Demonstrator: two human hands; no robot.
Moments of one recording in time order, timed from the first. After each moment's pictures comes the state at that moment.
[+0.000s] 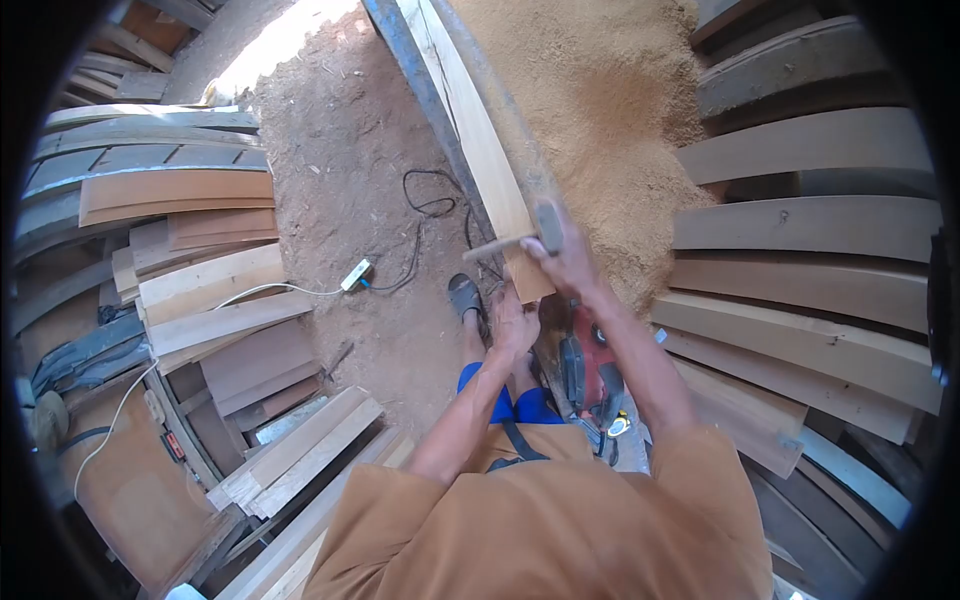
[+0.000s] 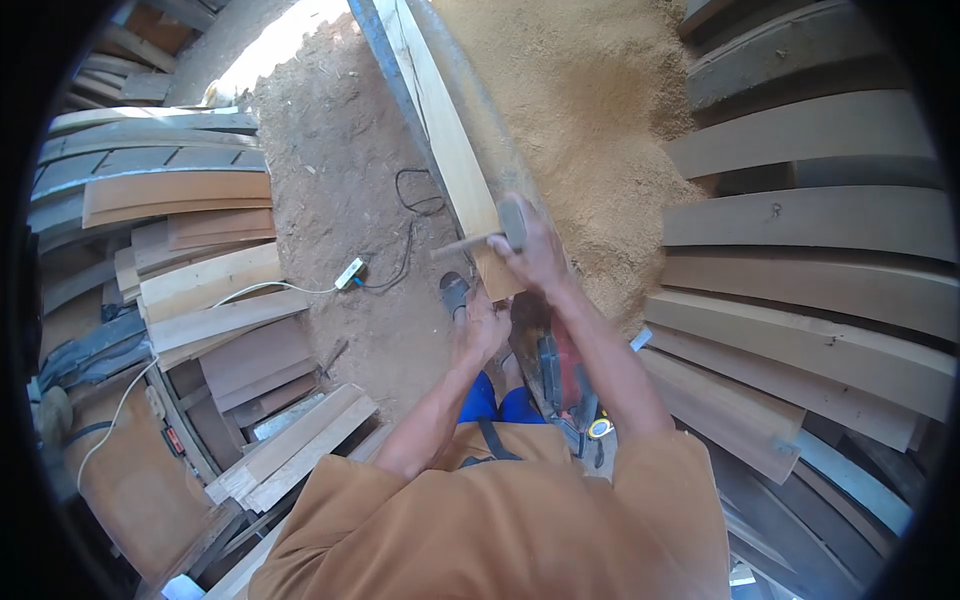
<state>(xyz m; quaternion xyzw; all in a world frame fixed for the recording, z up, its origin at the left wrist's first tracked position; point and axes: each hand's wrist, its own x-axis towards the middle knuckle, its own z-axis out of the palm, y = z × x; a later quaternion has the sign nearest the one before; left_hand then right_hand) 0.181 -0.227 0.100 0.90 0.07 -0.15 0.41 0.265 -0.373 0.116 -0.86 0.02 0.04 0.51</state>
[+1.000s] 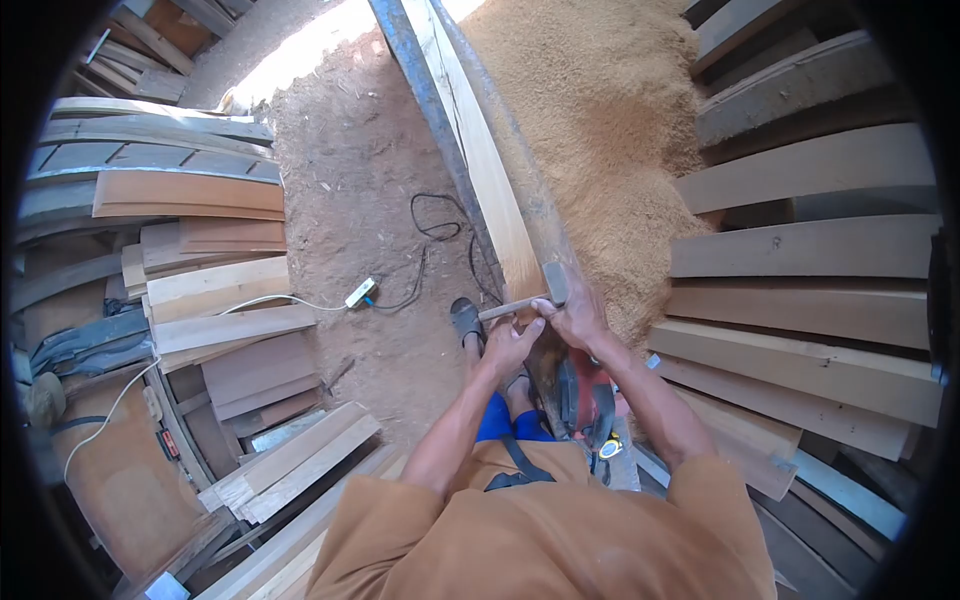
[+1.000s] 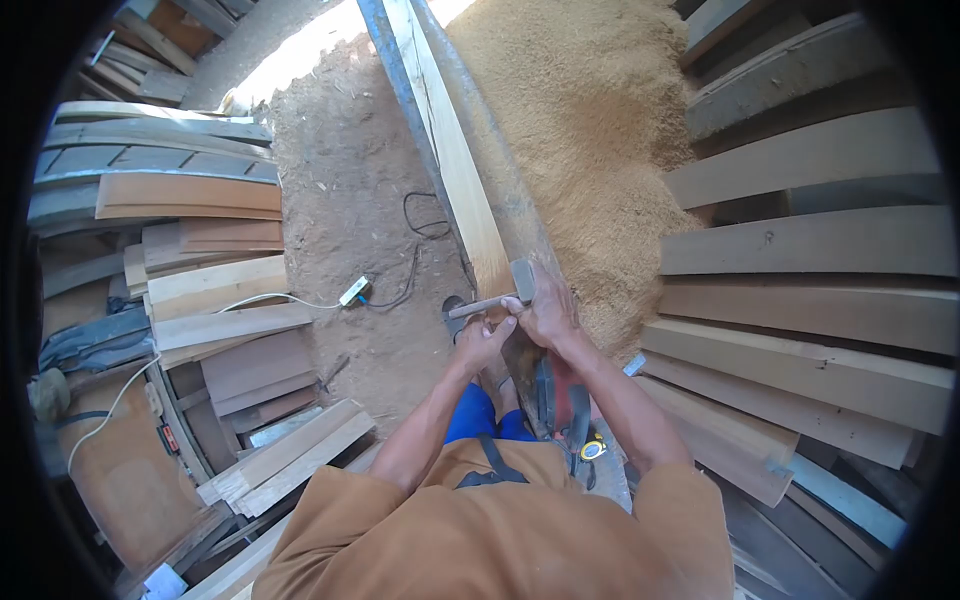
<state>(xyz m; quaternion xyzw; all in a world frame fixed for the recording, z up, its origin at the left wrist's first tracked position) 0.191 -0.211 0.097 0.81 0.06 -0.26 0.53 0.228 -0.389 0.134 -0.91 0.02 0.07 0.41</state>
